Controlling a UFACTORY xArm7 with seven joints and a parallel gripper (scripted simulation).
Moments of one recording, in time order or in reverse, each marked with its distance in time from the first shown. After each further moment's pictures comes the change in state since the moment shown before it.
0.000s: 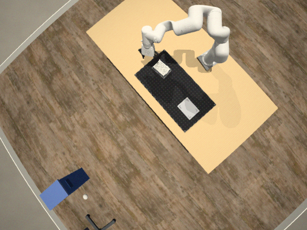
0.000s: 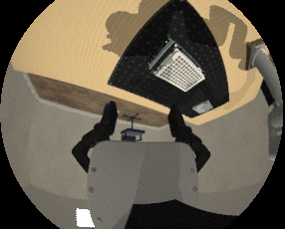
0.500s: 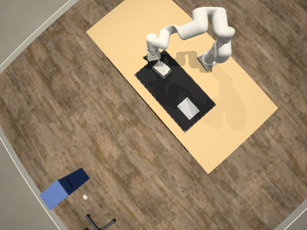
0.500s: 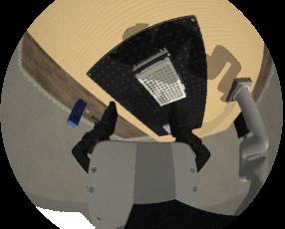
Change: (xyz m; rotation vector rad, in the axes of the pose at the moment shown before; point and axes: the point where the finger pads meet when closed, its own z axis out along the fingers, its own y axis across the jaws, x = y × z) arm -0.003 0.048 0.017 -0.038 0.141 -0.434
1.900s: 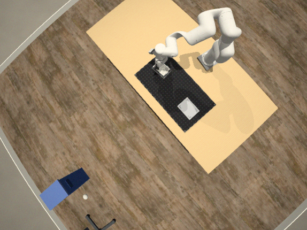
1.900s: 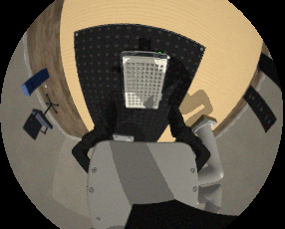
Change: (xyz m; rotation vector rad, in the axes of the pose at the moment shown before) arm -0.024 0.053 0.024 -0.084 0.166 -0.672
